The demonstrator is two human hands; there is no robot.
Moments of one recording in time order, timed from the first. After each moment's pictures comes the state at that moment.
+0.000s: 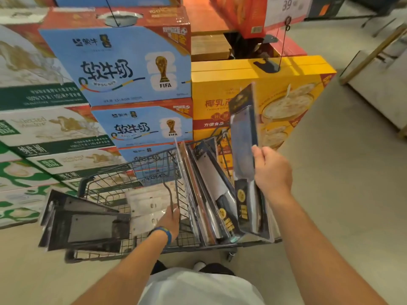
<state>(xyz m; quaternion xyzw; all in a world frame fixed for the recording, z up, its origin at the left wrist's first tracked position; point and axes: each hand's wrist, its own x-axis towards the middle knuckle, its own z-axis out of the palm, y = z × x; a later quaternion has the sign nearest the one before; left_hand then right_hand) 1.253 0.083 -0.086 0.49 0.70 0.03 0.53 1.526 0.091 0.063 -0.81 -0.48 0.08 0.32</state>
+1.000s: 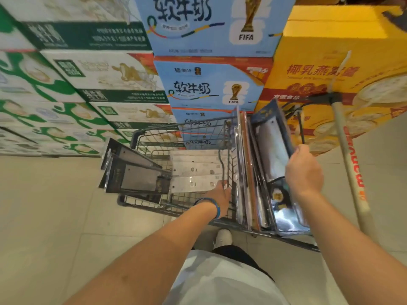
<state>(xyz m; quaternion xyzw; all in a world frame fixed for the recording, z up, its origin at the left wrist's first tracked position) 1.251 0.086 -0.074 0.51 0.69 -0.01 0.52 1.477 0.146 -0.046 -0.86 -0.48 0.13 0.13</state>
